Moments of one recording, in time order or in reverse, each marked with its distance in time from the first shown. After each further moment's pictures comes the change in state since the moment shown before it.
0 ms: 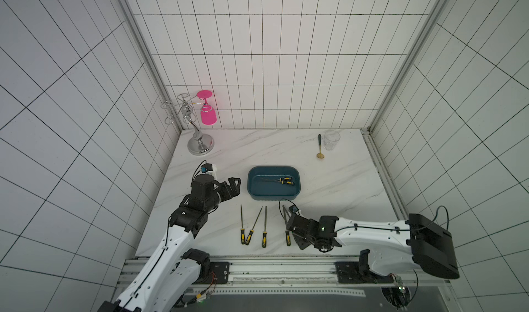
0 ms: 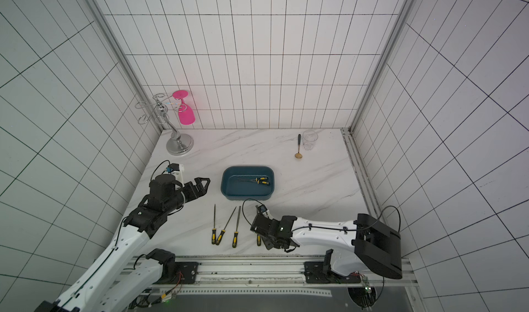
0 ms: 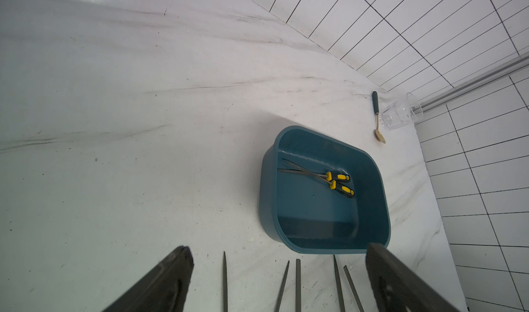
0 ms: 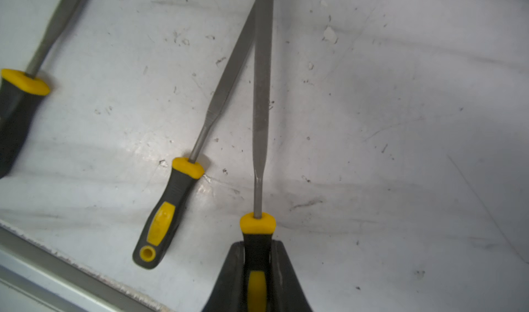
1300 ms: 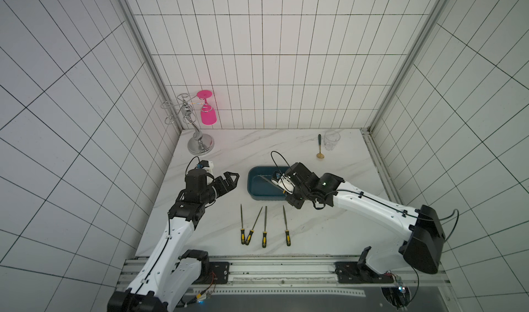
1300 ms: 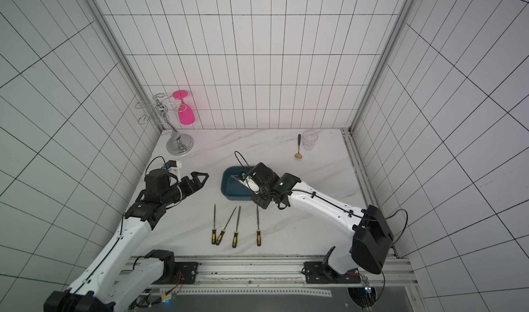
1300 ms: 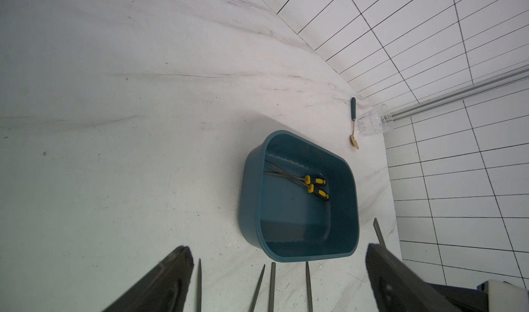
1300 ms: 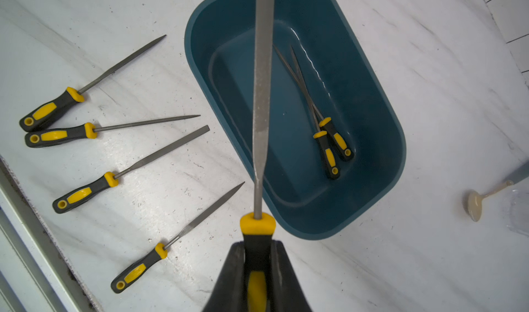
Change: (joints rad) left arm 0.167 0.109 0.003 0.084 0.243 -0.052; right arm -0.336 0.158 0.537 -0.135 -0.151 -0.845
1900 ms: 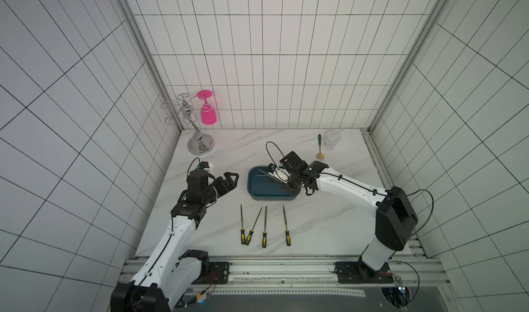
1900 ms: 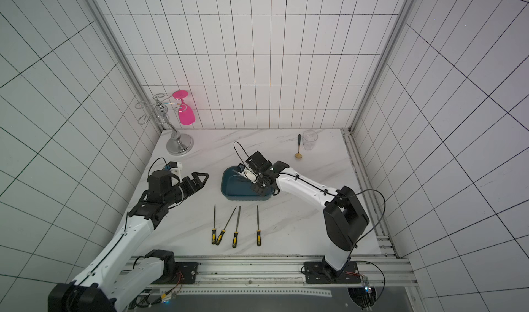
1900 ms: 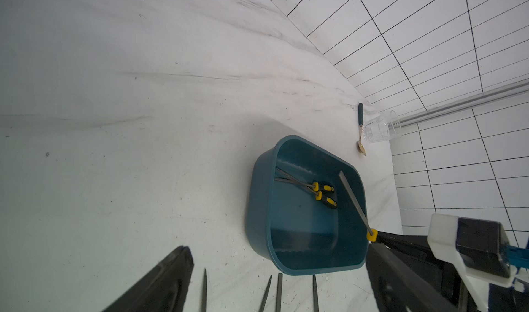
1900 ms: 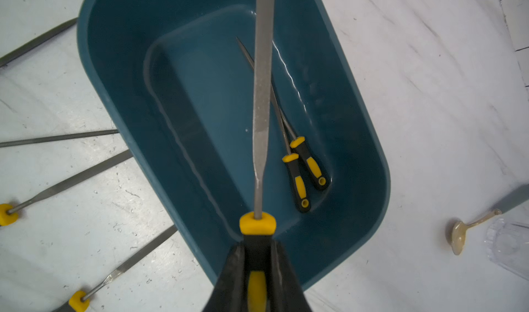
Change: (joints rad) left arm 0.003 0.019 -0.054 0.086 -0.027 -0.020; right arm -0.111 0.225 0.127 0.039 -0.011 -0.142
